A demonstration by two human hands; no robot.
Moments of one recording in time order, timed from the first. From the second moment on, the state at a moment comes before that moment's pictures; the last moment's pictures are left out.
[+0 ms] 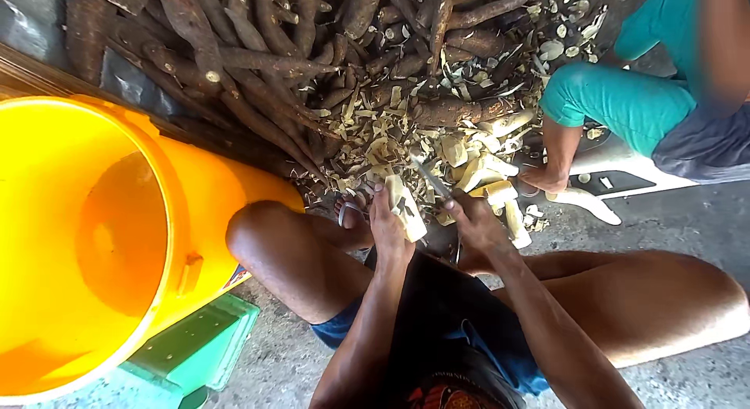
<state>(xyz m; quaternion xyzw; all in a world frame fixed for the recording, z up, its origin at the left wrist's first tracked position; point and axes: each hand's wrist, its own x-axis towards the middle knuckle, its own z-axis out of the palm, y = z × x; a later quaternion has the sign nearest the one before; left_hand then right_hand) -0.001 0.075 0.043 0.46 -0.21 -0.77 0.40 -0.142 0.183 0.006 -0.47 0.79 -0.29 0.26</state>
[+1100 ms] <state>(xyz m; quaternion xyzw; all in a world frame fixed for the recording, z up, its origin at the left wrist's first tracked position) -0.004 0.092 0.022 0.42 -0.13 -0.82 0.36 -0.088 0.214 0.017 -0.53 0.77 -0.27 0.23</state>
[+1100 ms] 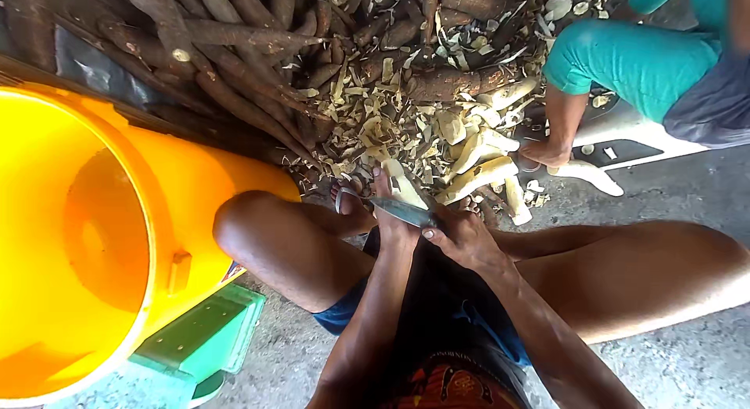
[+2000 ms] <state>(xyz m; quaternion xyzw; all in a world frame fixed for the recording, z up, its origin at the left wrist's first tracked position) -0.001 0.094 0.041 0.48 -0.18 -0.78 0.35 -0.146 0.197 0.004 -0.42 0.80 -0.32 0.27</state>
